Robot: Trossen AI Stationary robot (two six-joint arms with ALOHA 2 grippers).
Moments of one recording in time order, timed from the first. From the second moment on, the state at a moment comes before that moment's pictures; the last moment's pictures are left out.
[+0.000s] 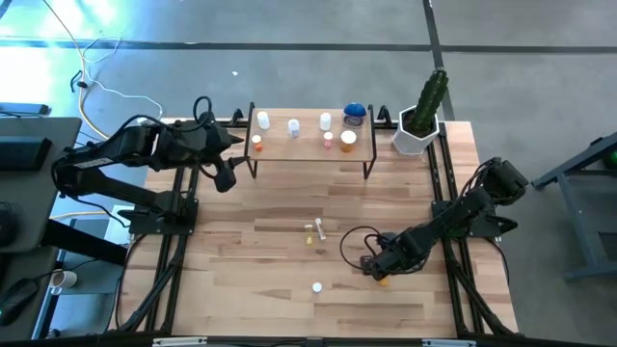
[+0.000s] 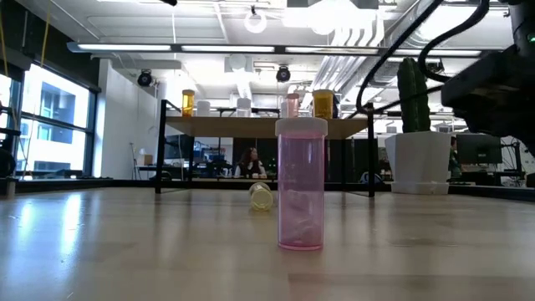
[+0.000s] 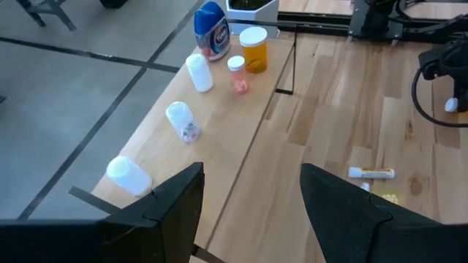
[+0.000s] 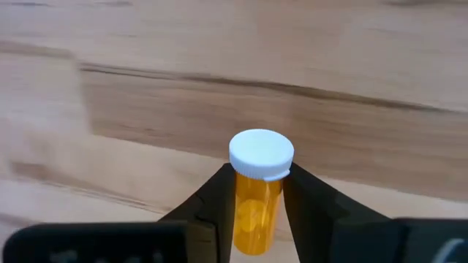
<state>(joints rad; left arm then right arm) 0.17 1.01 1.35 -0.98 -0.39 -0.06 0.57 1.60 0.84 -0.55 -0.08 2.01</state>
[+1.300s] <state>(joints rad) 0.30 0.86 1.35 -0.98 -0.13 0.00 0.31 1.60 1.10 -0.41 0.37 1.49</state>
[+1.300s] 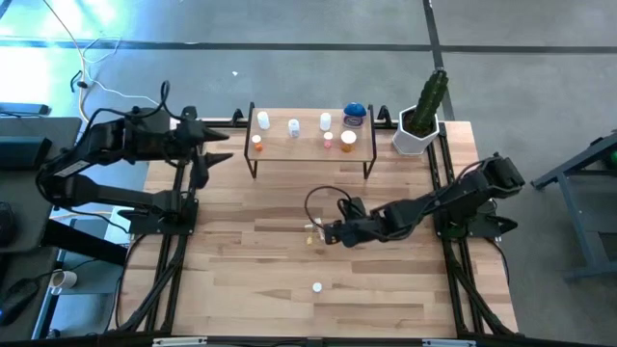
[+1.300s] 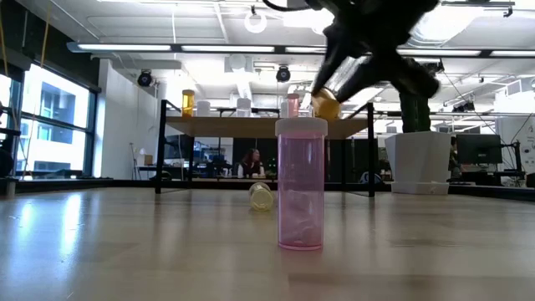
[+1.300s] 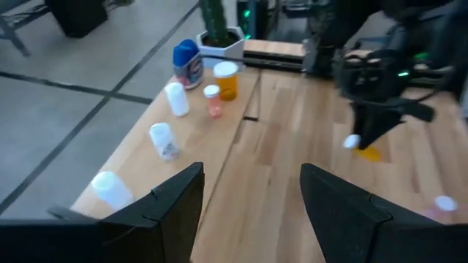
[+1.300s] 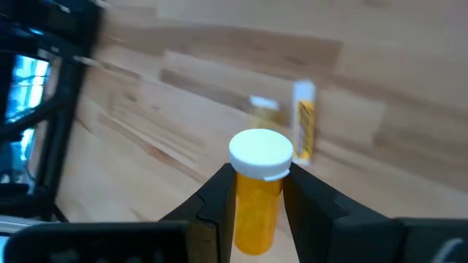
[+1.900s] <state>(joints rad) 0.30 0.84 1.35 -0.88 0.16 -0.07 0.17 1.60 1.11 -0.04 0.37 1.10</state>
